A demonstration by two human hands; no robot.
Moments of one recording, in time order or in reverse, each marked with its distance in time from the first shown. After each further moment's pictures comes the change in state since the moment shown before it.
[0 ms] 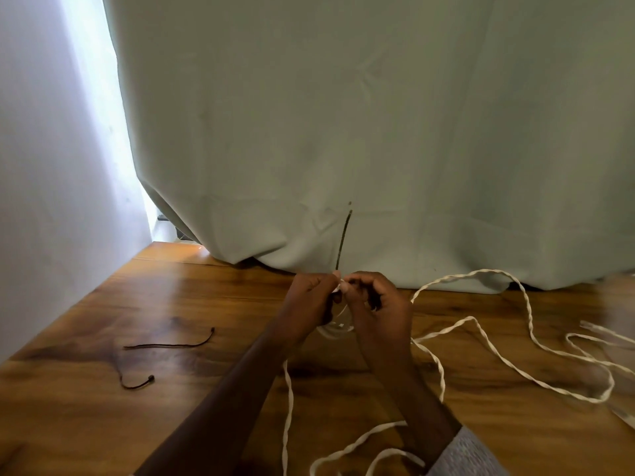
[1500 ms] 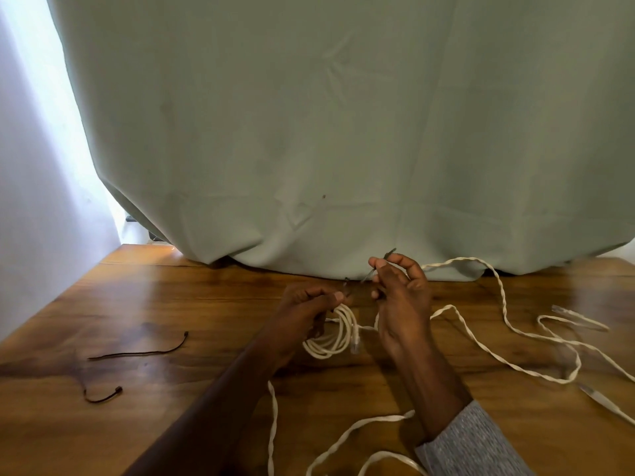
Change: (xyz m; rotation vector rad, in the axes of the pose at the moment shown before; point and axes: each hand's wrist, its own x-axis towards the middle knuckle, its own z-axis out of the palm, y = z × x) left_hand -0.005 -0.018 0.015 -0.061 -0.163 -0.028; right_hand 0.031 0.012 -0.042 0.550 0.273 0.597
